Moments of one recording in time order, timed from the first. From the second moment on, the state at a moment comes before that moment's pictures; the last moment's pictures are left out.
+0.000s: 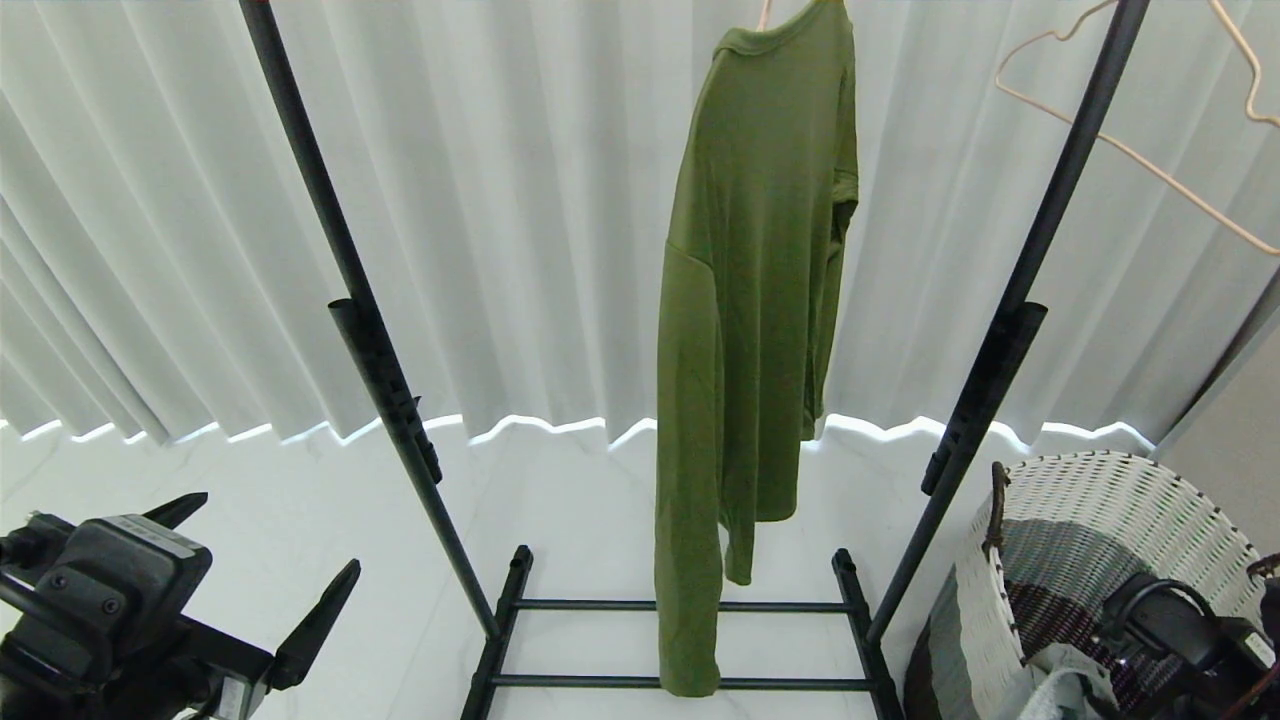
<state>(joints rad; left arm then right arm) -0.39 1.10 -0.04 -0.93 0.29 0.53 0.12 1.55 0.00 -0.85 -0.17 -0.58</state>
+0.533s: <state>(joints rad) -0.39 1.10 -0.04 -0.93 0.29 0.53 0.12 1.59 0.00 -0.85 -0.17 -0.50</state>
